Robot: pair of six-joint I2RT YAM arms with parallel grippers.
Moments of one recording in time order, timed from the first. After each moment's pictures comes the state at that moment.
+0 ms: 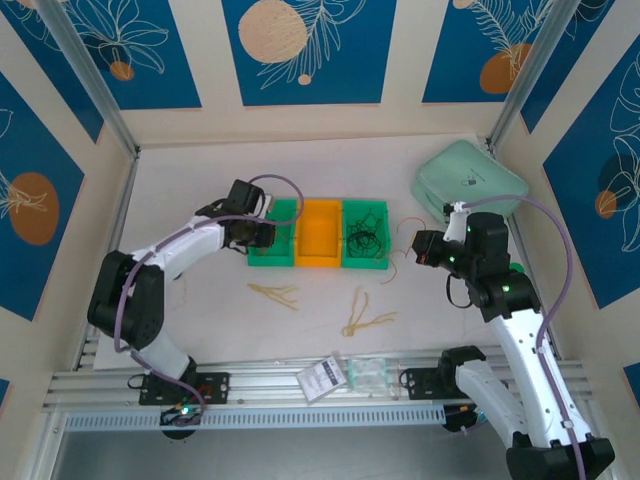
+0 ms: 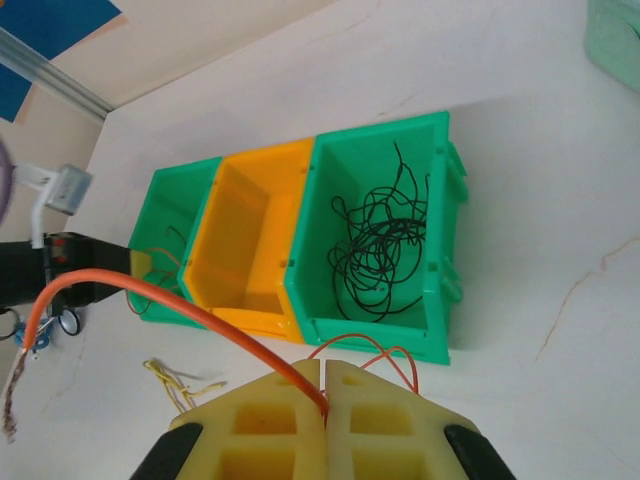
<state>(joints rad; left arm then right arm) -0.42 1.63 1.11 -0.51 0.13 -0.26 0.17 0.74 0.86 -0.69 -0.31 0.42</state>
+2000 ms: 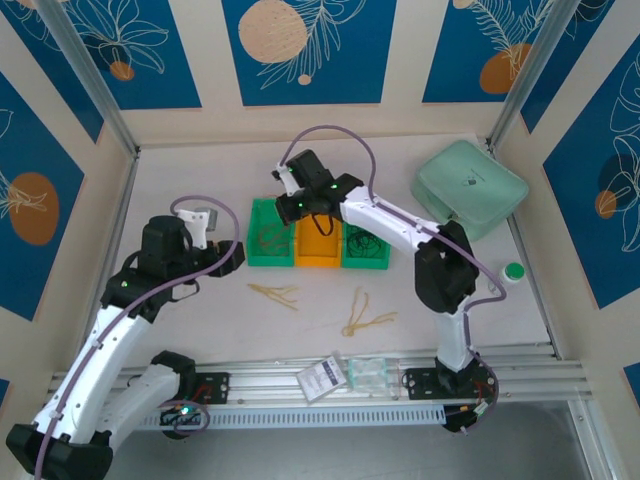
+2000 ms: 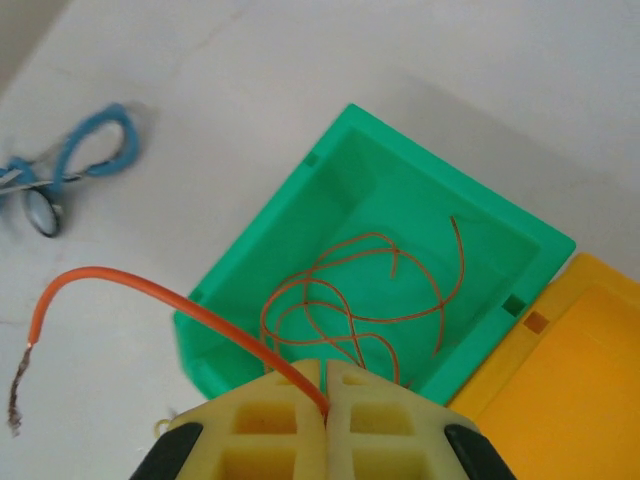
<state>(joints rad) -0.31 0.80 0.87 -0.71 0.29 -0.34 0.75 2.00 1.76 -0.60 -0.13 0.21</state>
